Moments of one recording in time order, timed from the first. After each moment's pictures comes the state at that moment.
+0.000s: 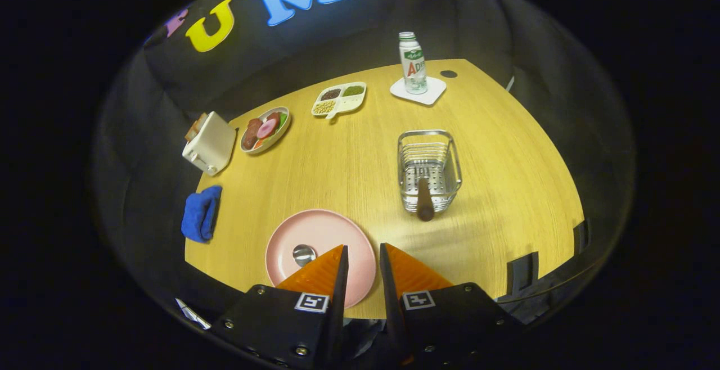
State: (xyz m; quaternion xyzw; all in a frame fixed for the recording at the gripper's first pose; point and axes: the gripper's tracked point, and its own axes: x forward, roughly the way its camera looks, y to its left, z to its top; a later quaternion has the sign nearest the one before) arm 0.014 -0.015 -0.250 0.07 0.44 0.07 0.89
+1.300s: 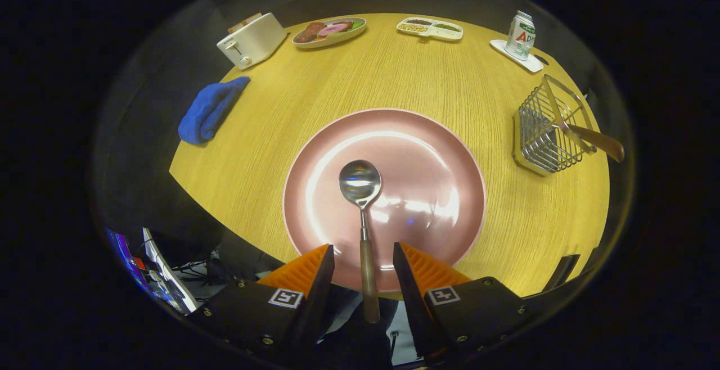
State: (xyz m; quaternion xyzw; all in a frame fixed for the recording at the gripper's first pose) arm -0.033 0.069 -0.354 -0.06 0.55 0.16 0.82
